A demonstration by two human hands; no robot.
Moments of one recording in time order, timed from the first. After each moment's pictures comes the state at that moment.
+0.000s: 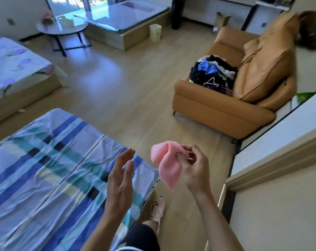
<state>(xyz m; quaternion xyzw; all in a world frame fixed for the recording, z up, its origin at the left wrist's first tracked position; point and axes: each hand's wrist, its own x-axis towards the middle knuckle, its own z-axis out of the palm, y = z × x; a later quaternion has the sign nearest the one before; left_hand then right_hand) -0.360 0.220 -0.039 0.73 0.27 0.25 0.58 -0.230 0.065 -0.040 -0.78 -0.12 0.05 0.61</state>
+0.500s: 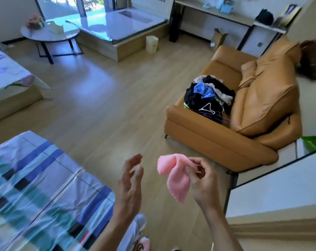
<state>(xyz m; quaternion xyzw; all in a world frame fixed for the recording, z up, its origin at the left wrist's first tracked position) -0.075 0.282 -0.035 0.70 0.25 0.26 0.61 0.038 0.115 -0.022 -0.79 -0.12 0.05 0.60</state>
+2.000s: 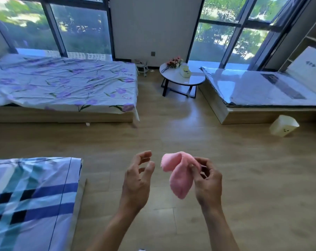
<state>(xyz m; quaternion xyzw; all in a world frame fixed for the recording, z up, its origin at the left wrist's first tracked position) 0.438 0.836 -0.002 0.56 0.51 0.48 0.44 0.627 0.807 -0.002 -0.64 -0.40 0.29 0.59</state>
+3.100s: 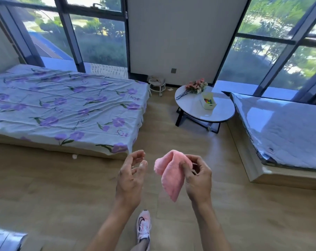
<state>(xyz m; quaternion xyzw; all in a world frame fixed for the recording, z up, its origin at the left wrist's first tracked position) 0.667 1.455 -0.016 0.47 0.55 0.56 0.39 0.847 1.473 -0.016 -0.58 -0.44 0.39 0.57</state>
